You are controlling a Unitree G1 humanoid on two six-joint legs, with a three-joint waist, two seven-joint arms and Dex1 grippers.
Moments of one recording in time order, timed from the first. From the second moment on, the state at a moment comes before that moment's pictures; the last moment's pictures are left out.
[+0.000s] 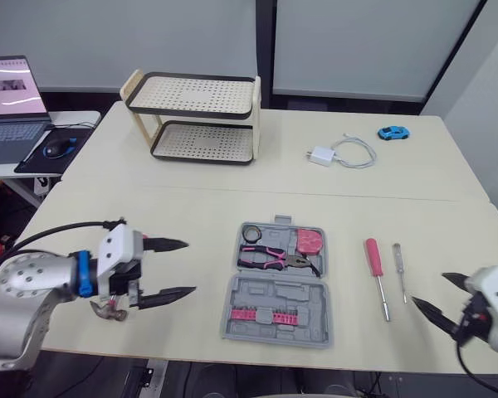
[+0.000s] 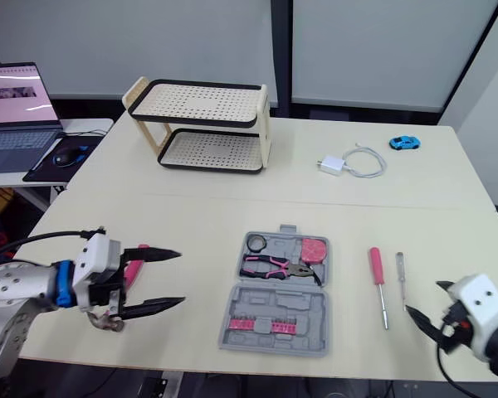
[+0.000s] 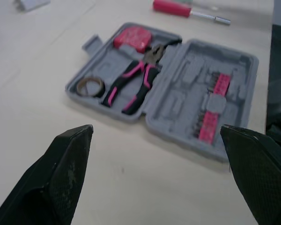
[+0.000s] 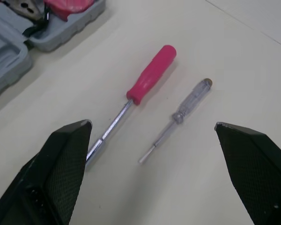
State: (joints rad) left arm 0.00 0.90 0.21 -0.30 -0.50 0.26 -1.28; right arm 0.49 -0.63 -0.51 -0.59 0.25 0.53 0.77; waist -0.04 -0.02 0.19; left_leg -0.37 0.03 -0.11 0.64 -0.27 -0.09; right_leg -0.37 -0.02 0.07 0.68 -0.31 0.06
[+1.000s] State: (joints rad) left arm -0.15 0.82 0.03 -0.39 -0.56 0.31 -1.31; right arm 0.10 -0.38 -0.27 -0.19 0.12 0.63 0.30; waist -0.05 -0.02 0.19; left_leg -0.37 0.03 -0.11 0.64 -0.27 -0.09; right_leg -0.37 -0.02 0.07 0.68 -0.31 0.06
